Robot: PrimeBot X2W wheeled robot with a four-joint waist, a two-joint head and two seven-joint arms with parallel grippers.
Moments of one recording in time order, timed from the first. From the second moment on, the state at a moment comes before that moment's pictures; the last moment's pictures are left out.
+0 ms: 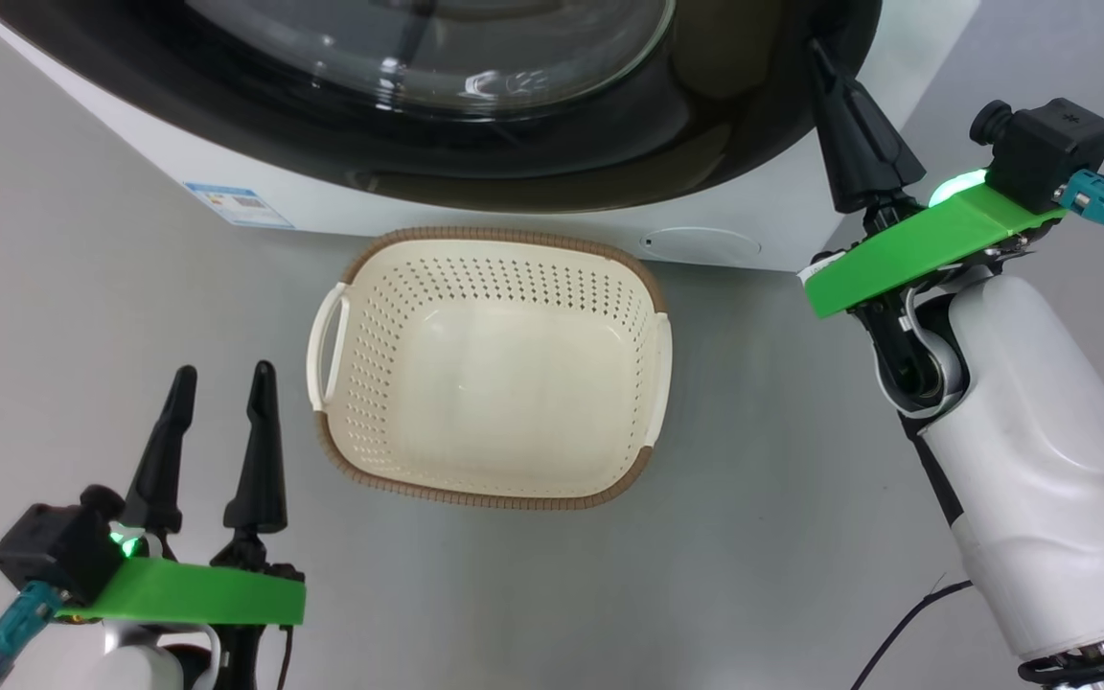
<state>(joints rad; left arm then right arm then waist) -0.18 0.09 -0.10 0.03 -0.45 -0.13 -0.26 -0.82 -0.17 0.31 0.55 0.58 0.13 -0.26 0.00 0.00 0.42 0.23</state>
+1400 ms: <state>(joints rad) -0.05 0.18 -0.03 0.16 -0.43 -0.13 -0.26 -0.43 -0.19 0.33 0.54 0.62 0.13 -0.26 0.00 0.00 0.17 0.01</state>
